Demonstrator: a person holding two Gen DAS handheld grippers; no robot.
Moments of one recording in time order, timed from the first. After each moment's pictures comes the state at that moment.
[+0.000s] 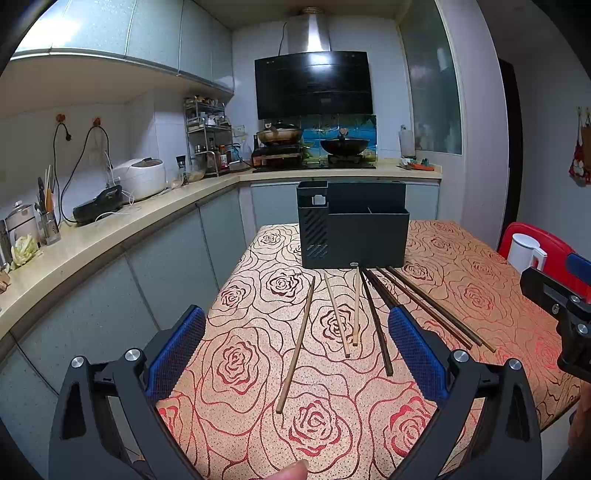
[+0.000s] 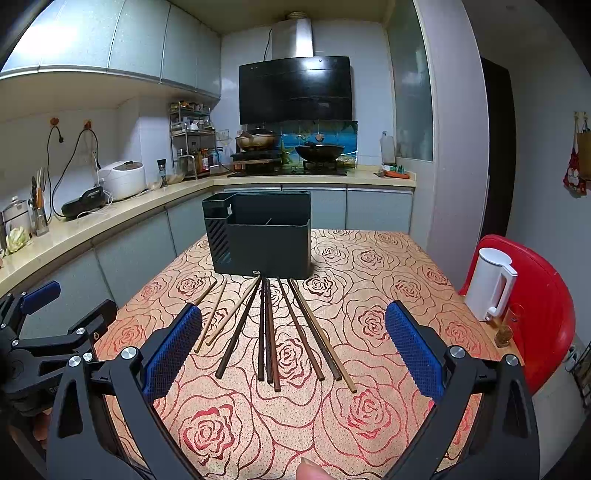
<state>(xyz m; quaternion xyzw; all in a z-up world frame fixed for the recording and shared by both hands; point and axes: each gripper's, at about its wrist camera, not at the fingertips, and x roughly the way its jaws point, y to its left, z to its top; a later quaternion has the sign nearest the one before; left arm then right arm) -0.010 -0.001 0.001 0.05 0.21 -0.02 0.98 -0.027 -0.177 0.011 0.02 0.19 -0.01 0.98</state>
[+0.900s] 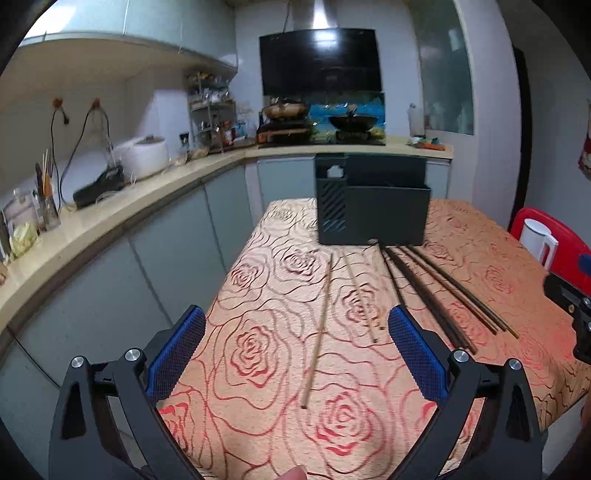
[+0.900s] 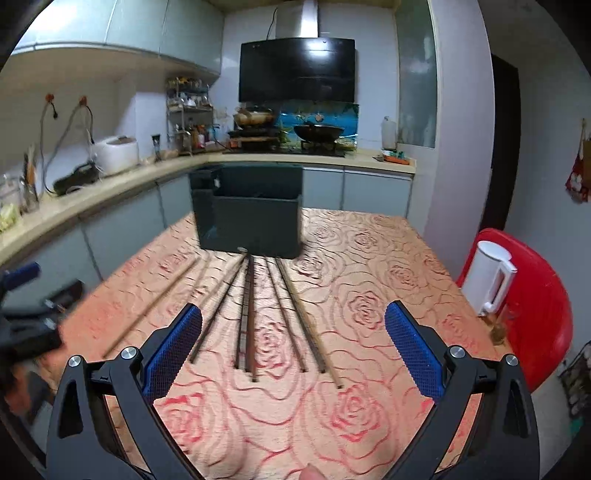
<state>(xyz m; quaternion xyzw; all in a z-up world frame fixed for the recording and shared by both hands) 0.023 0.029 -0.020 0.04 0.26 0.00 0.96 0.000 -0.189 -0.010 0.00 0.23 -0.02 0.97</state>
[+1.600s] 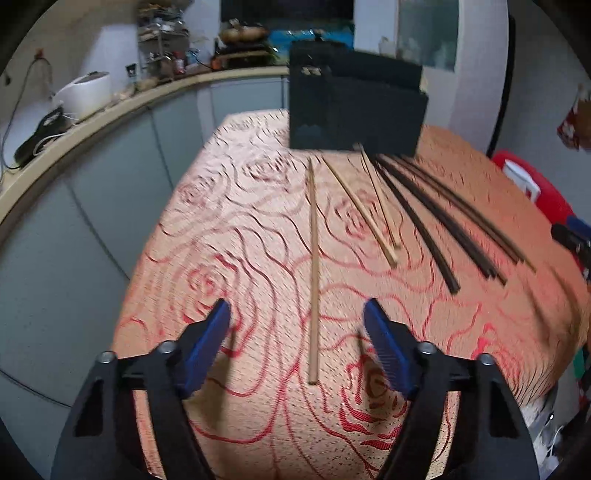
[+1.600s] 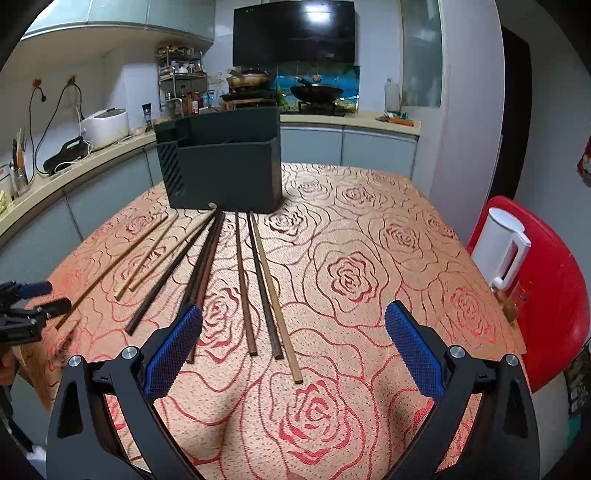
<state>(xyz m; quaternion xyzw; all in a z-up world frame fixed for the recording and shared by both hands) 0.076 0.044 -0.104 0.05 0.40 -0.10 0.91 0.045 -0.238 -0.064 0.01 0.30 -0.01 0.95</state>
